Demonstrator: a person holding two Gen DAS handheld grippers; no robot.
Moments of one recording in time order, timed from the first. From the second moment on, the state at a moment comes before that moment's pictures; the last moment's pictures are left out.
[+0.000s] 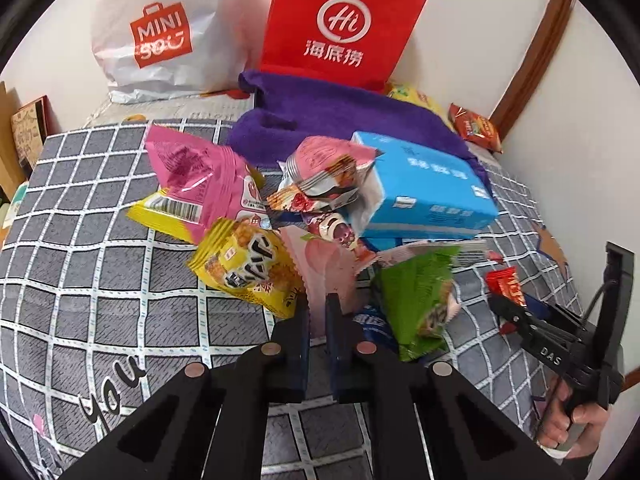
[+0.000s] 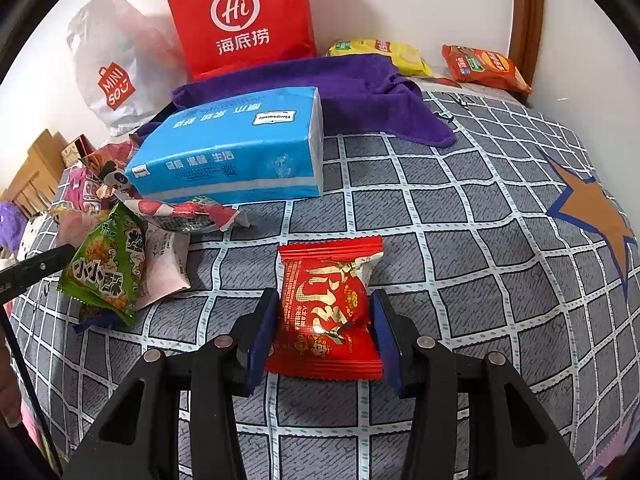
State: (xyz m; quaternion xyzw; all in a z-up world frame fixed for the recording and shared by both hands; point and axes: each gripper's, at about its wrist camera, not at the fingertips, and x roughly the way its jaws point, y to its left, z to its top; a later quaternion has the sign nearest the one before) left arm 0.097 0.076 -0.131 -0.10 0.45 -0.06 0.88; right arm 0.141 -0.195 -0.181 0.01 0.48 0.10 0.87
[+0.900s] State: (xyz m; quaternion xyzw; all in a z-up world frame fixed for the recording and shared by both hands) left arm 0.058 0.081 -0.081 -0.12 0.40 -0.05 0.91; right arm 0.112 -0.221 -0.153 0.03 0.46 0.11 0.88
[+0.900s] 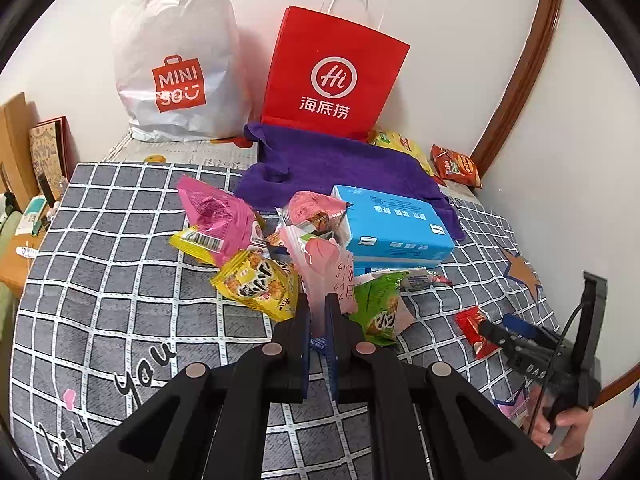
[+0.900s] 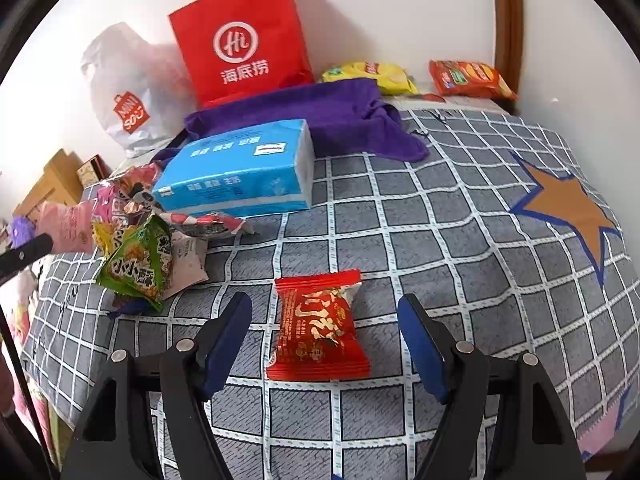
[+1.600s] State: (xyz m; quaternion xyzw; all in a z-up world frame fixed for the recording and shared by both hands) left arm 0.117 0.037 -0.042 -0.09 0.40 -0.11 0.91; right arm 0.145 -0.204 -0.096 0.01 0.42 0.13 0.90
